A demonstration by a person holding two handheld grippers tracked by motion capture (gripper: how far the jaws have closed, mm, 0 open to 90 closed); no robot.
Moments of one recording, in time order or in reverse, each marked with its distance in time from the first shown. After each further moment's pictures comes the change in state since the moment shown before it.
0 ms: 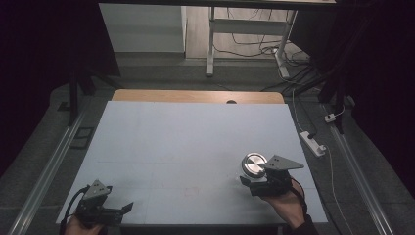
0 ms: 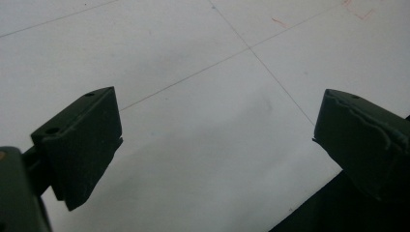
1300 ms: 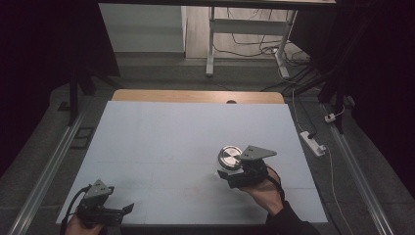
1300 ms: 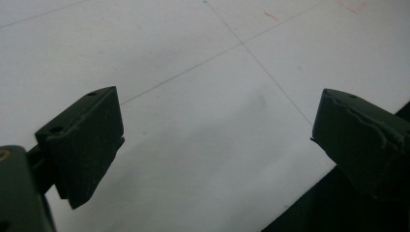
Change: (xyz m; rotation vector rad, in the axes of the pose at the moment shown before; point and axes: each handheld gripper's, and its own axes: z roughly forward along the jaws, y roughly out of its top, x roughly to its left) left arm 0.002 0.001 0.003 0.023 -0.050 0.010; right arm 0.024 0.035 0.048 0.005 0.109 -0.064
